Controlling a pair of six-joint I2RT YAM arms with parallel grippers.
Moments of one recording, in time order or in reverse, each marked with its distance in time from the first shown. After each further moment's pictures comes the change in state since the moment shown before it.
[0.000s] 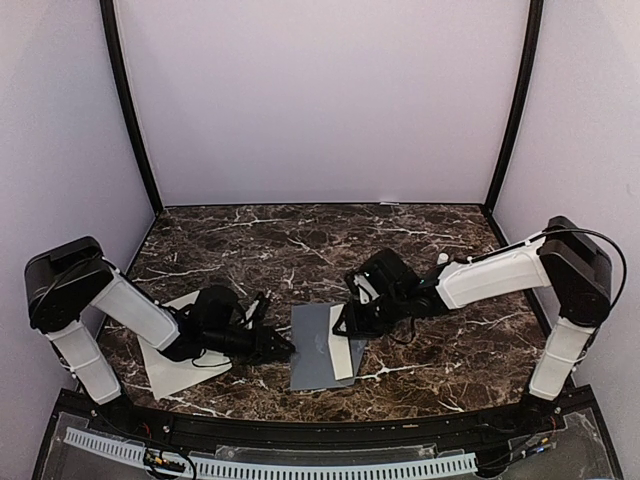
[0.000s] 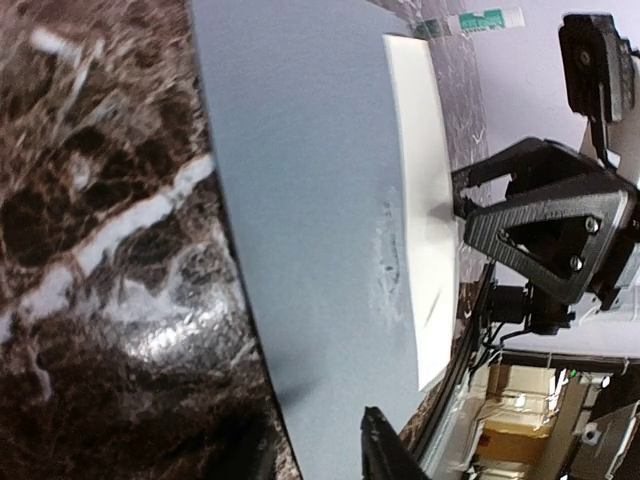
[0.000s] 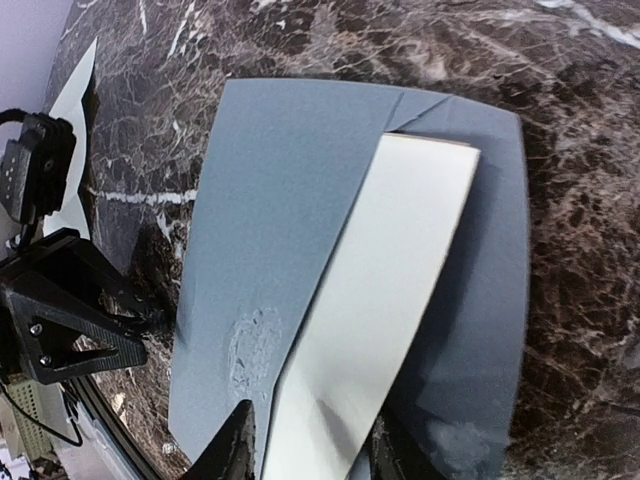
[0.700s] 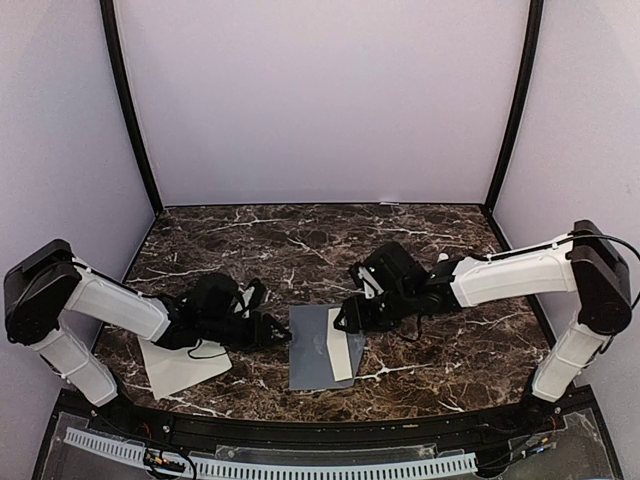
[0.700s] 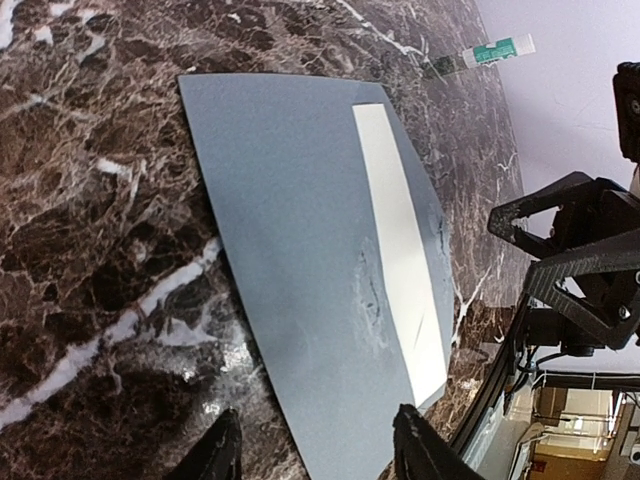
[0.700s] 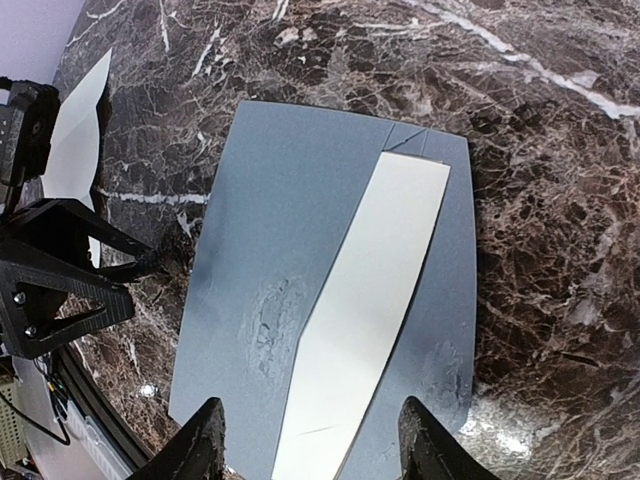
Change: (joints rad) left arm 0.000 -0.170 0.068 -0.288 -0.150 0.131; right arm 0.032 -0.129 0.006 -0.118 0.117 -0.037
